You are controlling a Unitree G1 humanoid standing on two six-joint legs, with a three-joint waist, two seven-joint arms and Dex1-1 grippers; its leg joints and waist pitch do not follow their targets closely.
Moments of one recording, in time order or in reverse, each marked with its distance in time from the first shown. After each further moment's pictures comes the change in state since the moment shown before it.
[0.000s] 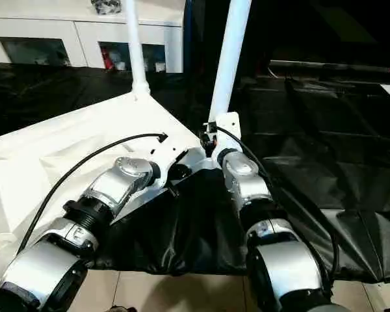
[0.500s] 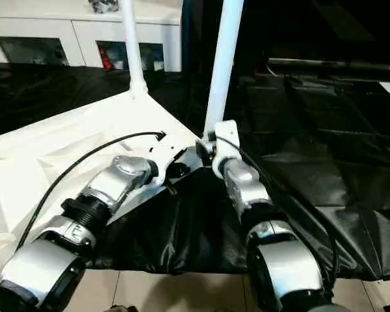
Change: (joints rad) left arm -0.003 0.024 0.000 0.004 -0.001 -0.046 -0.037; right arm 0.033 -0.009 -0.006 0.059 -0.014 -0.028 0.090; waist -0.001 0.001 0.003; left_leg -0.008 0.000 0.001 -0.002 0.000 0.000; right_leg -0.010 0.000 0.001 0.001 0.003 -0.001
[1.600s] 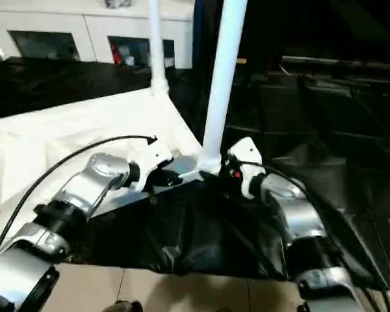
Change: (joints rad) left arm 0.081 0.149 -0.069 -0.151 0.002 -0.072 -0.311; right arm 0.327 -0.279 0.101 -0.659 0.028 0.252 0.515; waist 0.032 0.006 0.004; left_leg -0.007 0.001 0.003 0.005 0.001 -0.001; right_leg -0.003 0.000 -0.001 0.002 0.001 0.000
